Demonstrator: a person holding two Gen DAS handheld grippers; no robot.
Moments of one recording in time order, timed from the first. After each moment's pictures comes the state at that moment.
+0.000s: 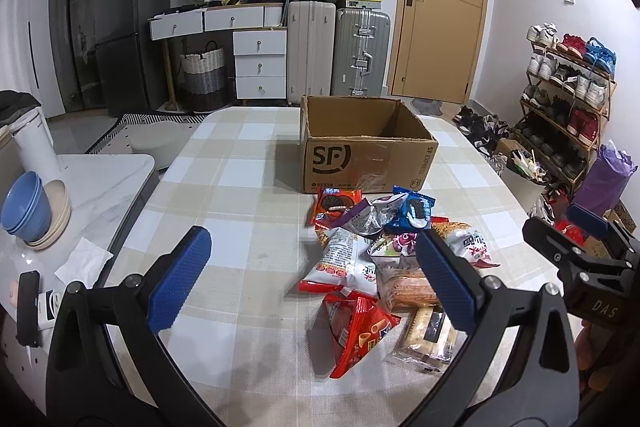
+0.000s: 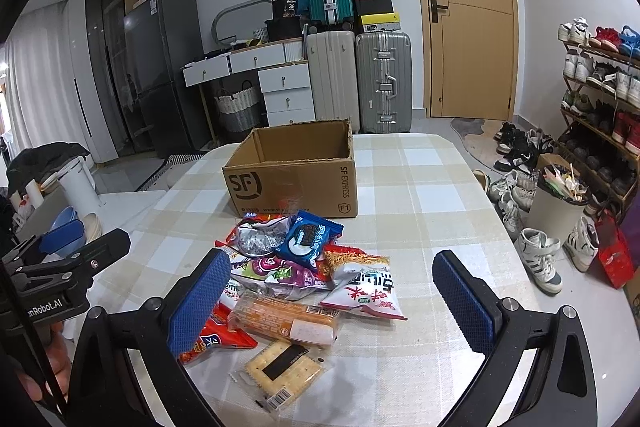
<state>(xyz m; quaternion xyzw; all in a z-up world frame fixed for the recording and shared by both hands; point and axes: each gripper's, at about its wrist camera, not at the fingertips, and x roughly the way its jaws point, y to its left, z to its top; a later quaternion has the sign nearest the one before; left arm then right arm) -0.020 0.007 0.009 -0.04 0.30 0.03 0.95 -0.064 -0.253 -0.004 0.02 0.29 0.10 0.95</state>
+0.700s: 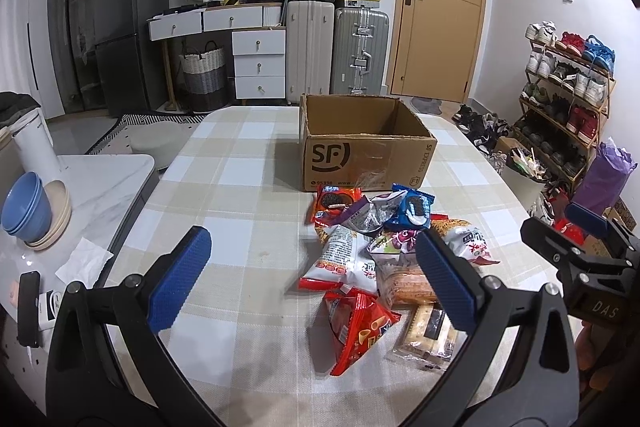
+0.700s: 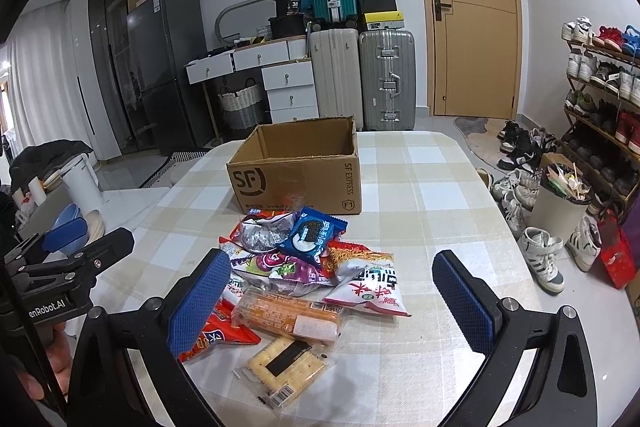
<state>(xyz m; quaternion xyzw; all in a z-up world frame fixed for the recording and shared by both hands) -0.022 0.009 0.007 -0.04 0.30 0.03 0.95 -0.065 -0.249 -0.008 0.01 0.29 0.11 0.95</state>
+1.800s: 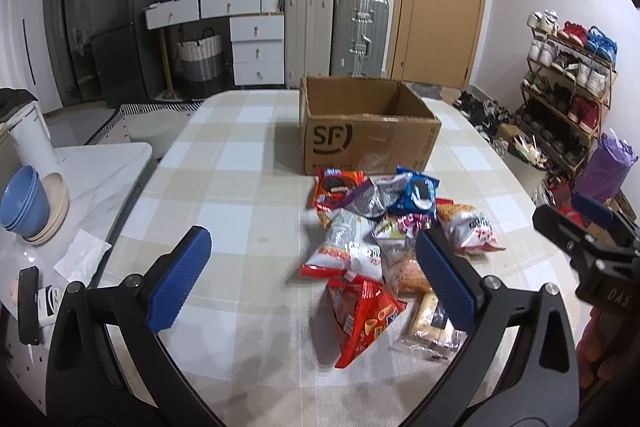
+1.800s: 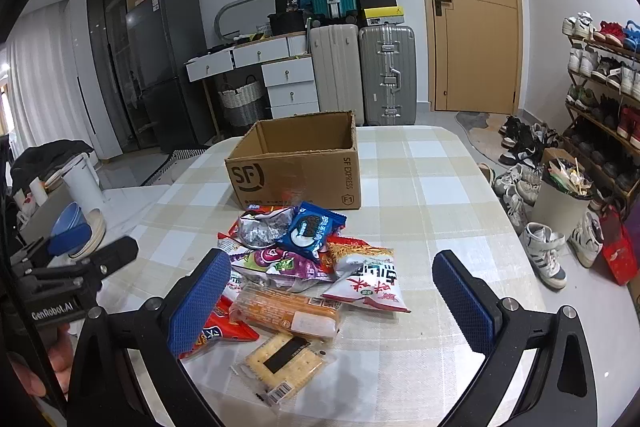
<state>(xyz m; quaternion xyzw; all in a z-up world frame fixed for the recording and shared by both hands) -0.013 0.013 -0.010 -0.04 0.33 0.02 0.94 -0.066 -0.248 -0.017 0.02 0.30 0.11 0.95</state>
